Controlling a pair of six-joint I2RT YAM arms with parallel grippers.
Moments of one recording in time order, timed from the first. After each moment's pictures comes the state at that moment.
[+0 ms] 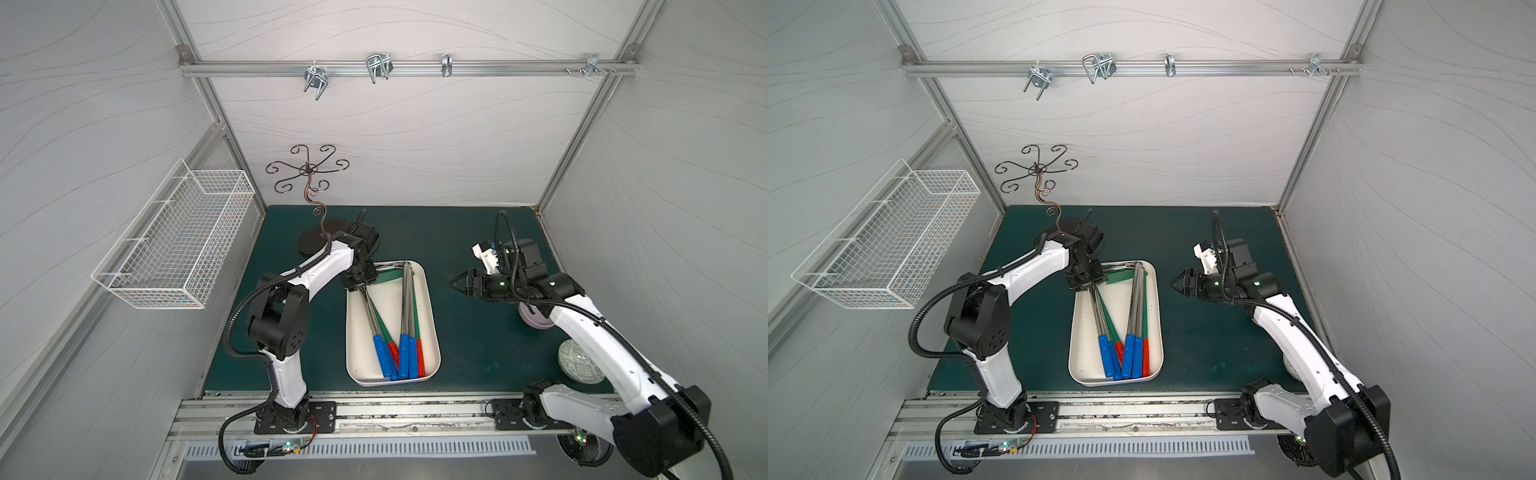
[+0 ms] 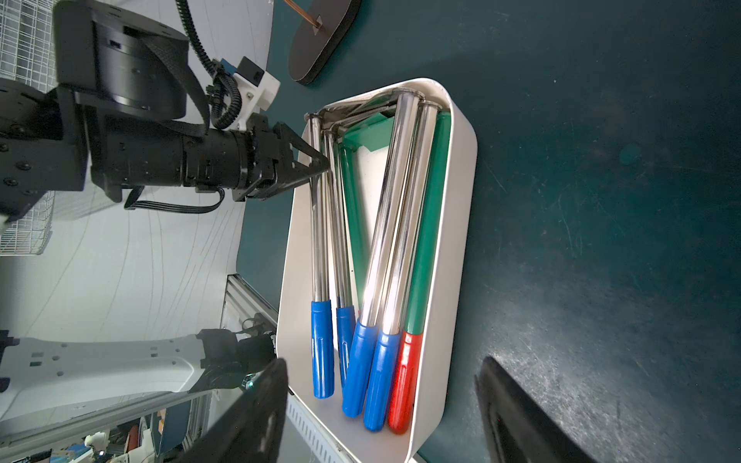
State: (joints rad) left arm -0.42 1.85 1.43 -1.00 -0.01 -0.81; right arm 0.40 1.12 0.99 -0.69 -0.58 0.46
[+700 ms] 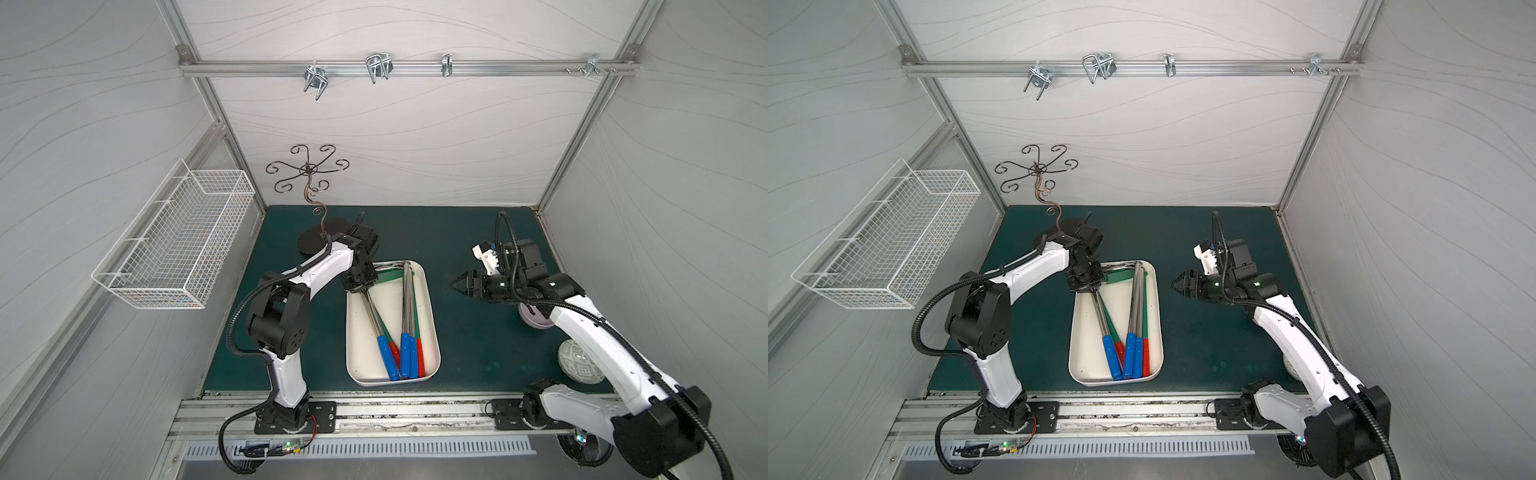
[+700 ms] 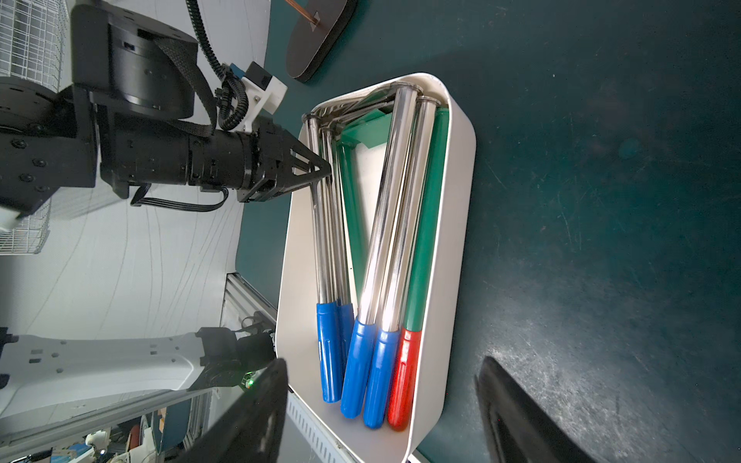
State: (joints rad) left arm -0.41 1.84 1.40 -0.98 0.05 -0.82; right arm 0.40 1.11 0.99 -0.70 -0.58 0.46
